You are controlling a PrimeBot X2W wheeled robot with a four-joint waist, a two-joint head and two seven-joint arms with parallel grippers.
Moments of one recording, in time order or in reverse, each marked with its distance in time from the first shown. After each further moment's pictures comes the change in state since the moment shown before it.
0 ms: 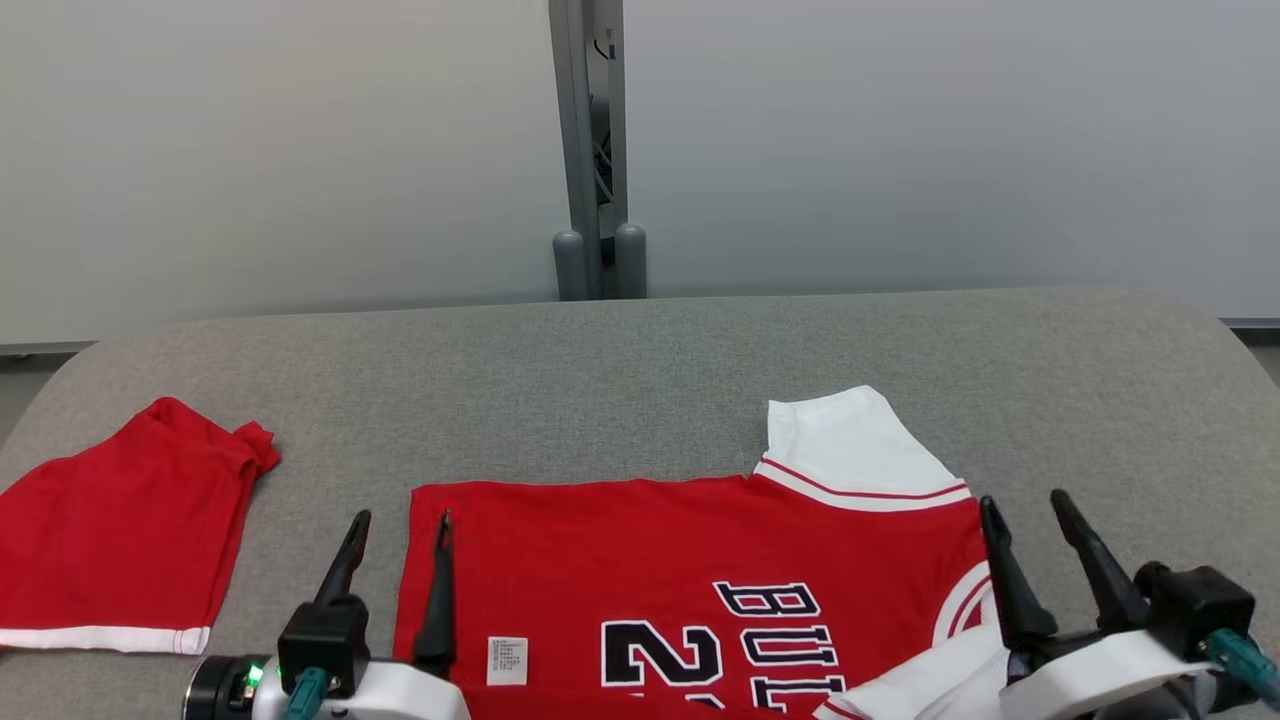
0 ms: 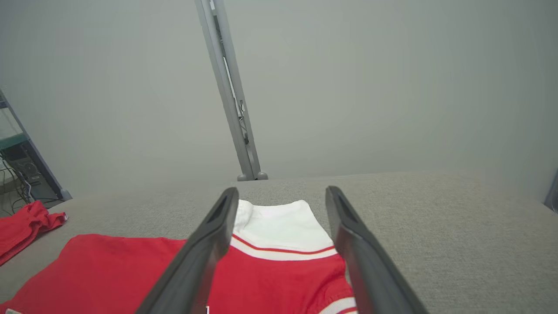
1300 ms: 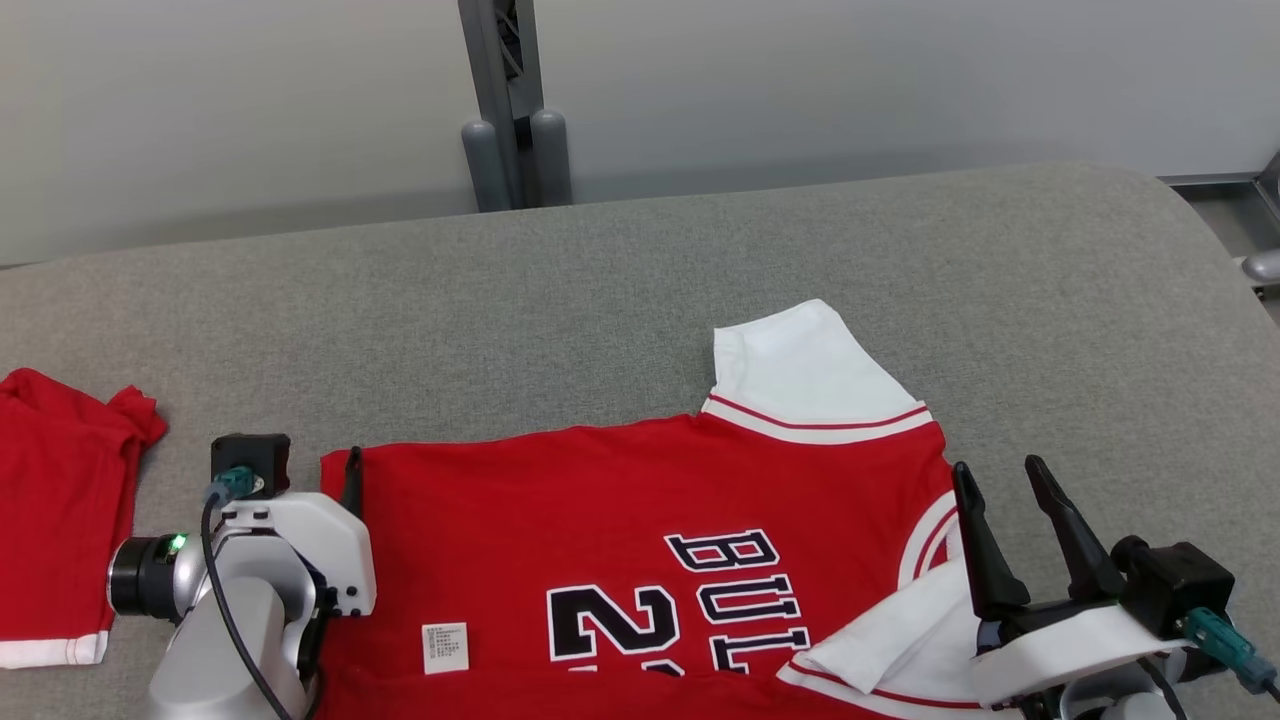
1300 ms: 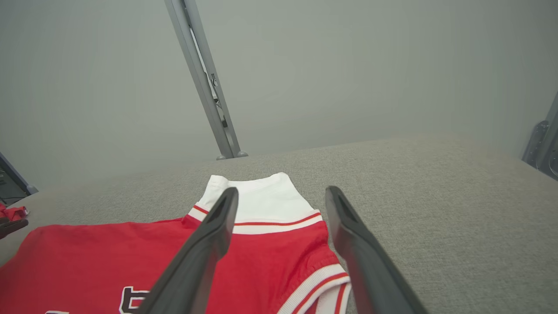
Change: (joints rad) left arm -0.457 -0.016 0.191 0.721 0.068 -0.189 0.115; right arm -0.005 0.078 0.001 -0.065 -0.085 0.000 0.000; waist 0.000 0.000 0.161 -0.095
